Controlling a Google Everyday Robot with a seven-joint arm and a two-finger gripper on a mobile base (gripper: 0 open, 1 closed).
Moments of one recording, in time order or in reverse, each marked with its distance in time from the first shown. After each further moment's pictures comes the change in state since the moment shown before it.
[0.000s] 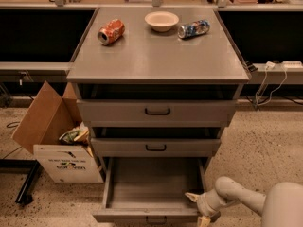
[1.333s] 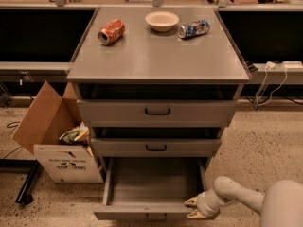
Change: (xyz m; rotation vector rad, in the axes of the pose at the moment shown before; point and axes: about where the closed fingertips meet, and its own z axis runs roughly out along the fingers) arm 0.003 -0.001 0.001 0.007 0.023 0.010
